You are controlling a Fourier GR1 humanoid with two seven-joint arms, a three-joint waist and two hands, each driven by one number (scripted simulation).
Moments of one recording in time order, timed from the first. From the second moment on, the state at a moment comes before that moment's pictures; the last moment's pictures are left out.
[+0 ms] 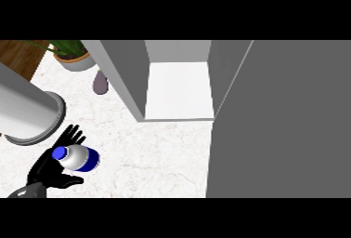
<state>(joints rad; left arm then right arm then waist) -0.30 0.33 0.37 -0.40 0.02 -0.68 -0.56 0.68 -0.07 0.28 -2.24 -0.19 0.21 -0.20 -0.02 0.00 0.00</state>
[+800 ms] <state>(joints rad) -0.37 0.30 0.37 -0.32 0.08 -0.75 -0.53 0.63 -0.05 0.30 -2.21 -0.19 0.18 -0.18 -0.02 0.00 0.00</state>
